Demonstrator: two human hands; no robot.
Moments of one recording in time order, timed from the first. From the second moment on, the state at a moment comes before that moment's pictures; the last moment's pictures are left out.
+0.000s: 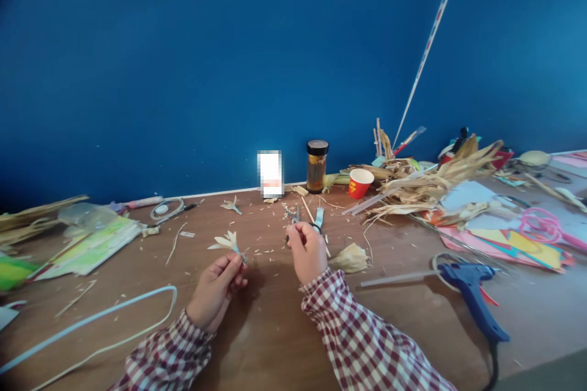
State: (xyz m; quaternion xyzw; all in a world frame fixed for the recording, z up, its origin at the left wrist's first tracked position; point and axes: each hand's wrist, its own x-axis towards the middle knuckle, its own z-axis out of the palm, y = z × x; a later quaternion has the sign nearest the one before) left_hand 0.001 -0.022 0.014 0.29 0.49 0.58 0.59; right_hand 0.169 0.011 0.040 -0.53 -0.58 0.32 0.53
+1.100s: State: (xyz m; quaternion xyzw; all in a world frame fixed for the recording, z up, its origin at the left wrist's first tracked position) left_hand 0.000 -0.019 0.018 0.29 0.48 0.60 0.57; right_hand 0.166 -0.021 0.046 -0.44 -0.69 0.41 0.41
